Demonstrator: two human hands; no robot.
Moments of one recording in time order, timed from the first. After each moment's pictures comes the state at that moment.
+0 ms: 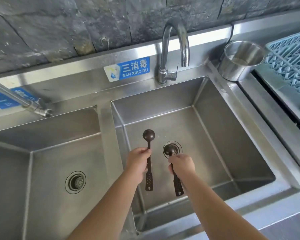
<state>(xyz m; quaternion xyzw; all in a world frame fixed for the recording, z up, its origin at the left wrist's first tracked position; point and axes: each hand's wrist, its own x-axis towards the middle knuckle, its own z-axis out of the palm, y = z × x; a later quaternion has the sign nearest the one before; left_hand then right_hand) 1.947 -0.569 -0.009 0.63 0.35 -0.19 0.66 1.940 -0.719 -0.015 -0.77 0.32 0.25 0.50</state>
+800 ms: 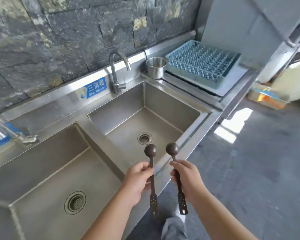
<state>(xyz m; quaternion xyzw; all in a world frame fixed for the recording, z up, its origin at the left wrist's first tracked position) 1.701 -0.482 0.098 0.67 0.04 -0.38 0.63 1.625 -0.627 0.096 -0.58 0.42 -0.05 0.70</state>
